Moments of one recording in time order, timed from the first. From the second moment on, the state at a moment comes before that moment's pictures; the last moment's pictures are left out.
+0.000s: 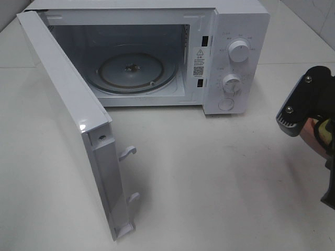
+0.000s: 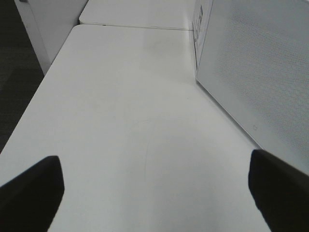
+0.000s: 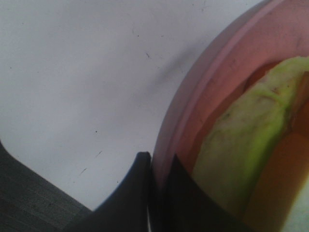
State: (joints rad) left arm 0.02 0.00 -0.50 0.00 1.04 -0.05; right arm 0.62 1.18 -0.67 -0.44 0.93 0.00
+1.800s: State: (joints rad) left arm 0.02 0.00 -0.50 0.00 1.04 -0.05; right arm 0.39 1.49 -0.78 -0.70 0.75 0.53
